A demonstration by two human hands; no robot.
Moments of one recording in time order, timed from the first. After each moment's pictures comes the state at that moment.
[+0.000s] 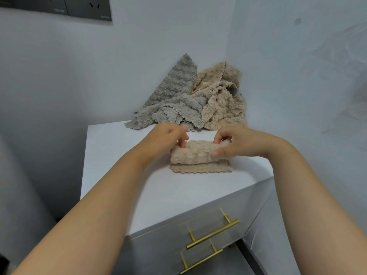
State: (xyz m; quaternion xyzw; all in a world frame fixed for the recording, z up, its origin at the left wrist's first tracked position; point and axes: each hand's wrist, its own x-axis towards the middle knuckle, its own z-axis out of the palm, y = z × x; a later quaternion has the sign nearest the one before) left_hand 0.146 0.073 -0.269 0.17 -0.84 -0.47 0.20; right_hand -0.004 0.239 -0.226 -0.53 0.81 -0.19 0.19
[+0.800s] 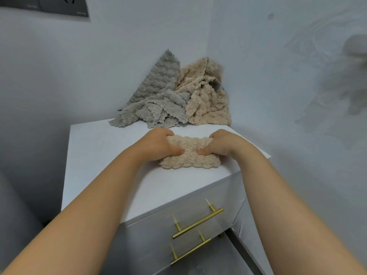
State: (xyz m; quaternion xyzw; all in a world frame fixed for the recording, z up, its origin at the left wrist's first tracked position) left_hand 0.134 0.102 -0.265 0.27 -0.91 -0.31 0.09; right_hand 0.005 0.237 -0.247 -0.33 0.89 -0.20 0.22
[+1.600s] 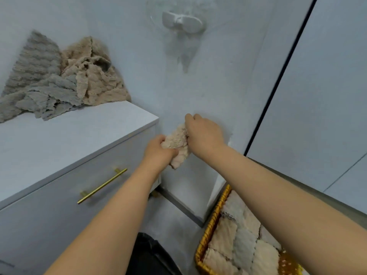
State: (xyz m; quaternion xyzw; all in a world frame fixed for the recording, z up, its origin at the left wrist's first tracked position) left_hand 0.087 0.363 -0.309 0.19 -0.77 -0.60 0.11; right_hand 0.021 0.474 -0.269 -0.30 0.94 -0.02 -0.17
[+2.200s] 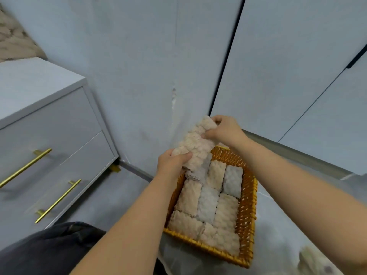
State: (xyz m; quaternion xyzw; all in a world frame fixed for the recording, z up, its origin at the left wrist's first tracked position) left_hand 0.065 0.526 -0.417 0.27 -0.55 -0.79 -0.07; right_hand -0.017 0.666 -0.362 0.00 0.89 -0.45 0.09
